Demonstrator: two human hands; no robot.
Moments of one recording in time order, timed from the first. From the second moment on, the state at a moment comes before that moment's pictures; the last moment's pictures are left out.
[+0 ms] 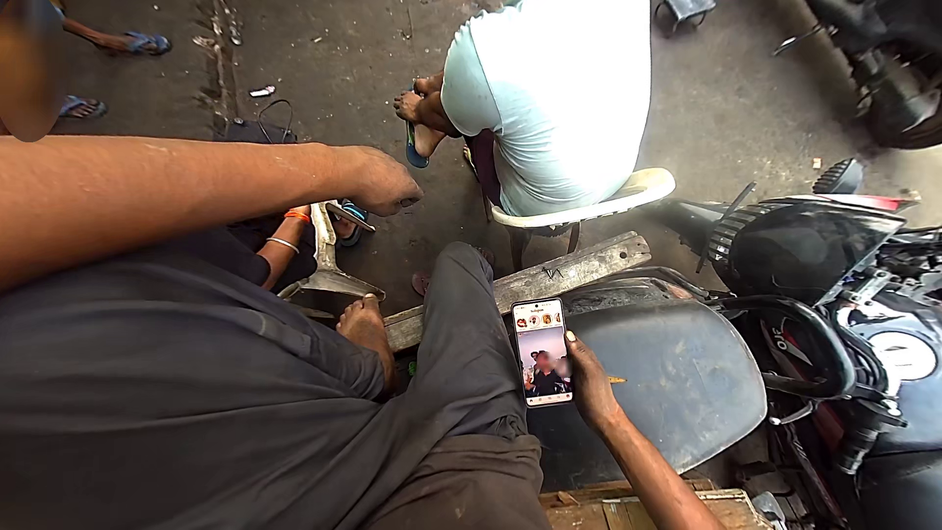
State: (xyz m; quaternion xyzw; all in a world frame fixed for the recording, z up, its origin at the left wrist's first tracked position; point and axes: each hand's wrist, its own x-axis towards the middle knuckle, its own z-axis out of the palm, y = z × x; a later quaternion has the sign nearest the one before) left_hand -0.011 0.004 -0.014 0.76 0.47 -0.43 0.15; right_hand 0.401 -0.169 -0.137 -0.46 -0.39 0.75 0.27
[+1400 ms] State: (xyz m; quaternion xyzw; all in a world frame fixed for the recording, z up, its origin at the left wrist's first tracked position) left_hand -0.006 0.002 -0.009 0.75 0.48 -0.43 0.15; right_hand 0.400 -0.166 -0.135 -0.45 -0.41 0.75 0.26
